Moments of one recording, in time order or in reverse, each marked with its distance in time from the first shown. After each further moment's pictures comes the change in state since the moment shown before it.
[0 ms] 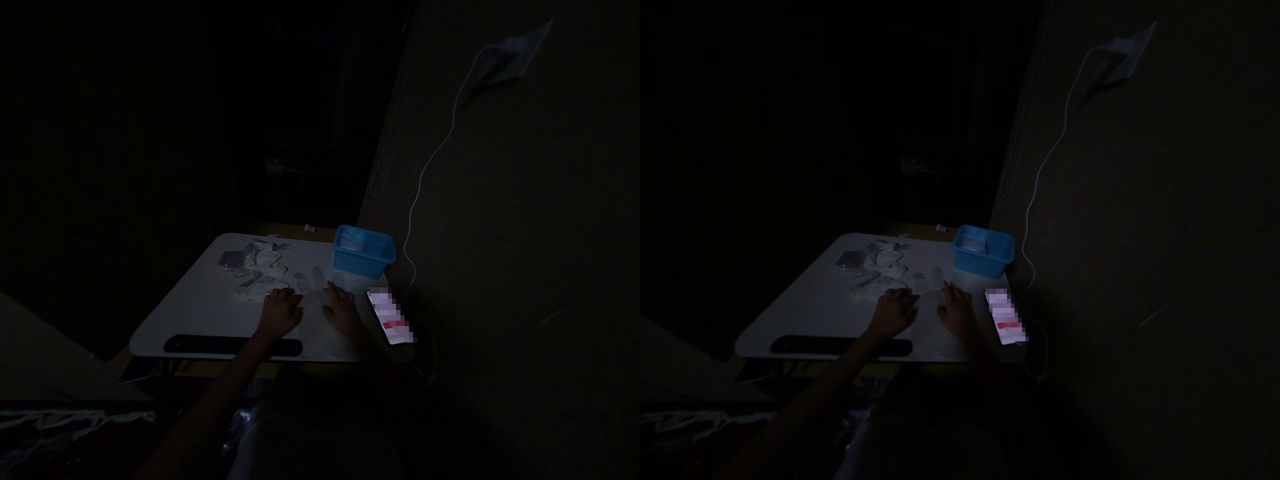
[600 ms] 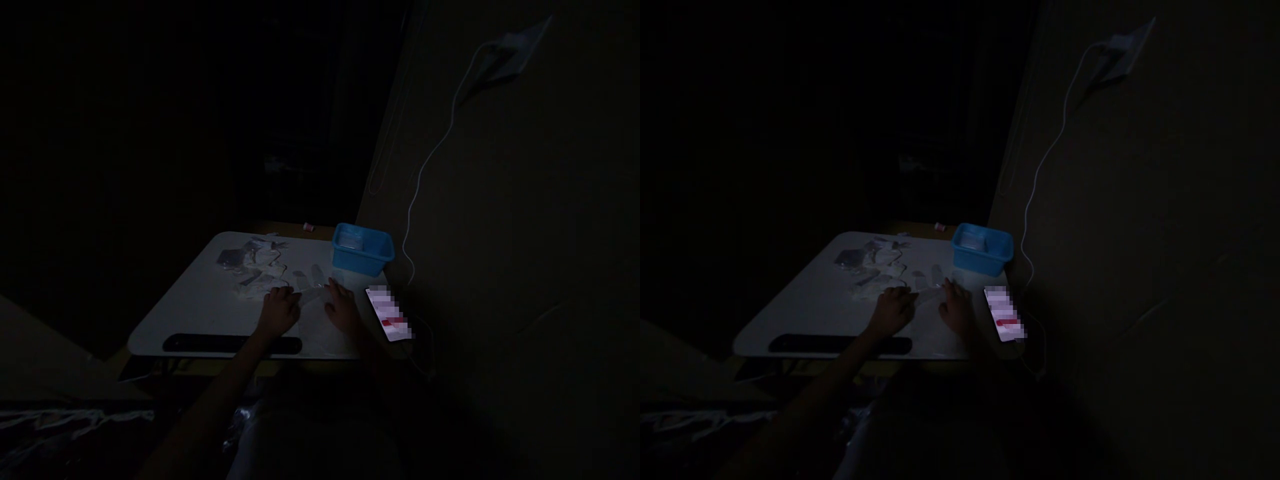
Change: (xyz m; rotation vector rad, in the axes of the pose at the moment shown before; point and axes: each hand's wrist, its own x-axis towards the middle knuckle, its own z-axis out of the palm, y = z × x) left_hand 0.001 0.000 0.003 0.026 0.007 0.002; right_hand -0.001 0.001 -0.002 0.056 0.033 0.017
